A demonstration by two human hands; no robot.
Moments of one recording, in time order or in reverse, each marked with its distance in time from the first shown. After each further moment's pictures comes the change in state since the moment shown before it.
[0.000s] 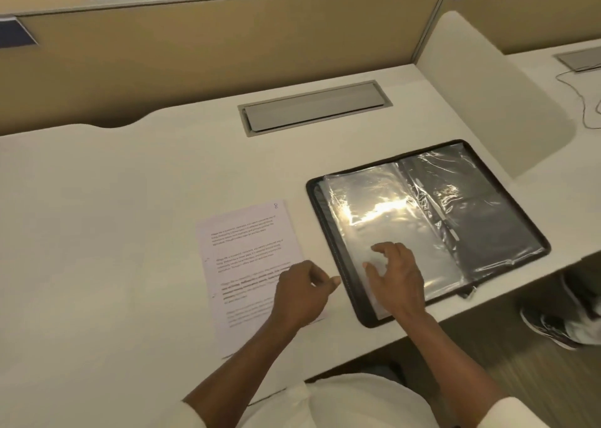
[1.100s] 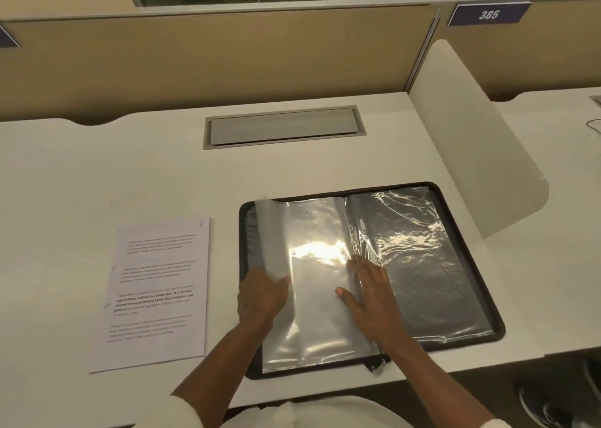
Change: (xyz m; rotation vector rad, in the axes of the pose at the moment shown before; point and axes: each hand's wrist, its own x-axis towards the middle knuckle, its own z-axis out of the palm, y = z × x) left_hand 0.087 0.121 0.141 -0.103 0.367 -0.481; right_hand 0.131 0.184 -0.053 0.119 -0.282 -0.330
